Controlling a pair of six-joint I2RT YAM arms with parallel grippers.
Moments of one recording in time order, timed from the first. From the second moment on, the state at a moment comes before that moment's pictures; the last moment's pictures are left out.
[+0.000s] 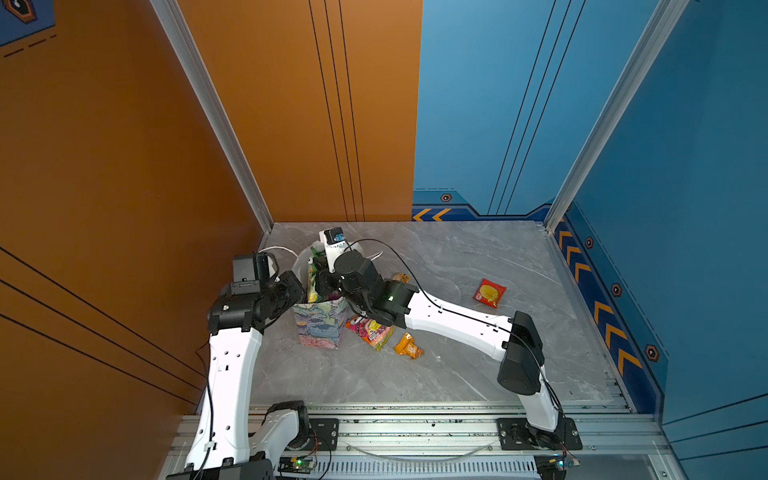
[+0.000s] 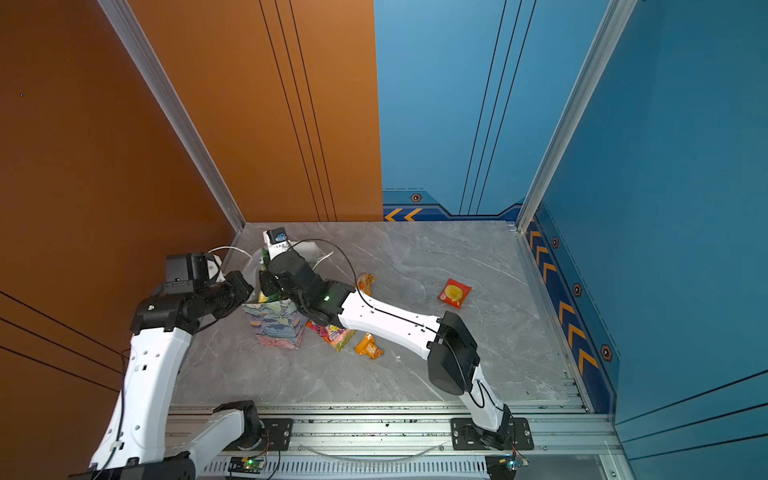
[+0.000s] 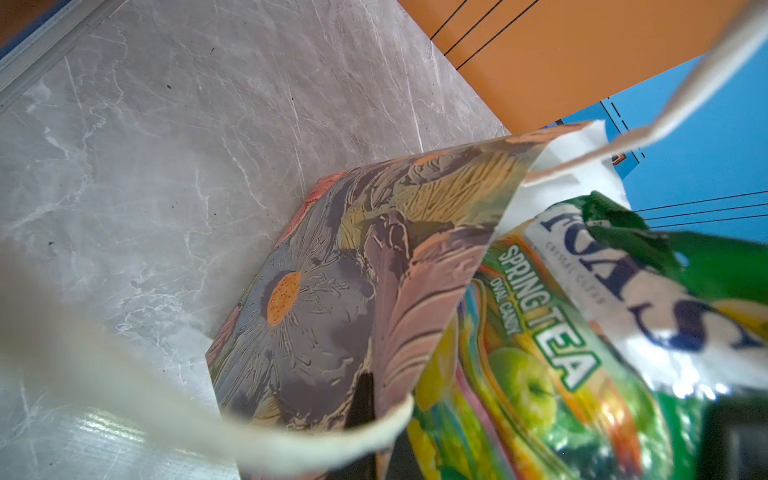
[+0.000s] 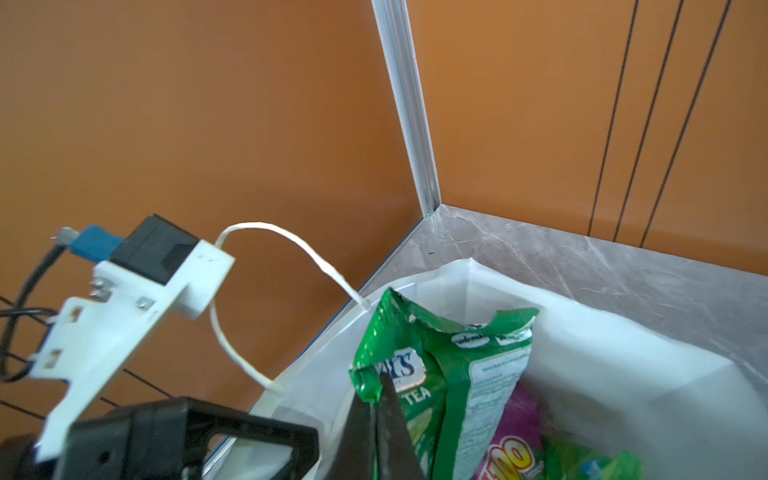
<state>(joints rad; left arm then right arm) 0.14 1.02 1.18 -0.98 0.21 -0.60 1.13 2.07 1.97 -0.08 0.29 0.39</state>
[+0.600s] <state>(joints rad) 0.25 1.01 1.16 -0.98 0.30 -0.57 1.12 2.07 1.95 -0.02 0.09 0.44</state>
